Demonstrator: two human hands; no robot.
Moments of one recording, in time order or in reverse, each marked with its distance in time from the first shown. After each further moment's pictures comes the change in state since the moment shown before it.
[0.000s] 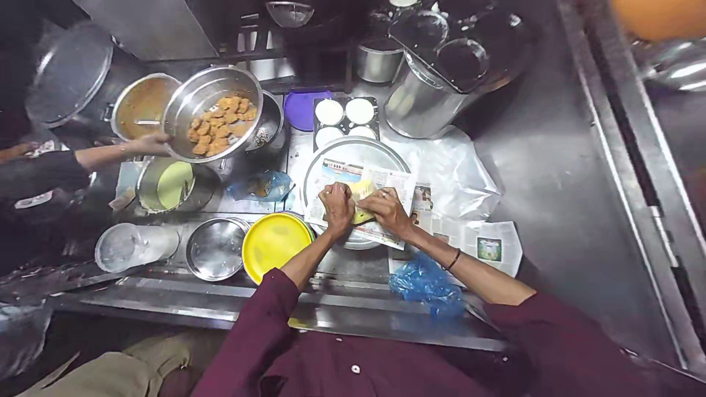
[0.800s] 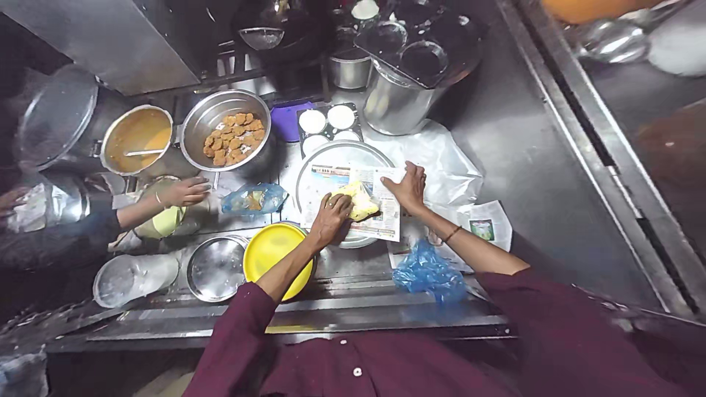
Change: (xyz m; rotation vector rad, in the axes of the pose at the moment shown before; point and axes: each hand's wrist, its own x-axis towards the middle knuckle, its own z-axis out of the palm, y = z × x) left_hand -0.009 -0.023 -0.042 0.163 -0.498 0.652; right_hand -0.011 0.048 -0.038 -0.034 0.278 0.987
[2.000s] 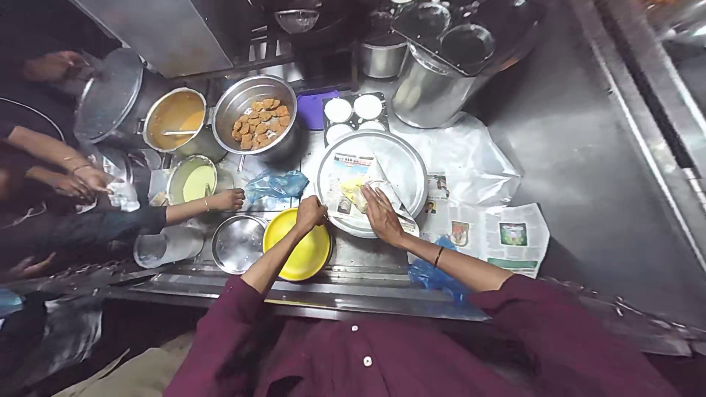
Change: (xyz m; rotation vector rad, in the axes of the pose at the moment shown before) left_hand -0.054 -0.045 -0.074 -0.412 -0.369 -1.052; right_hand -0.115 -0.034 0.096 -0.070 -0.149 -0.783
